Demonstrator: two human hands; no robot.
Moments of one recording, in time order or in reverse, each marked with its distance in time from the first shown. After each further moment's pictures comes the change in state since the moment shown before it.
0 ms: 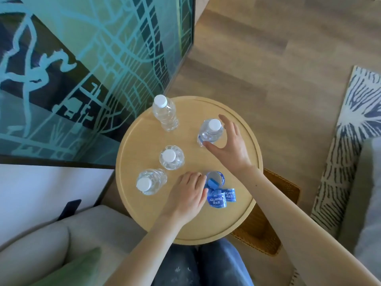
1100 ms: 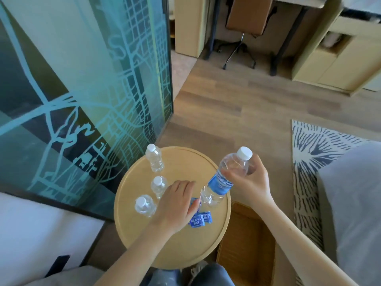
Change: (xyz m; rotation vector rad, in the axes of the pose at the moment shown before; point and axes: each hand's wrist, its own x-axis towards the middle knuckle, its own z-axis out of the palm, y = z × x) left_hand -0.027 0.076 -0.160 -0.011 0.160 0.090; right_hand -0.154 -0.108 -0.171 0.494 0.359 0.107
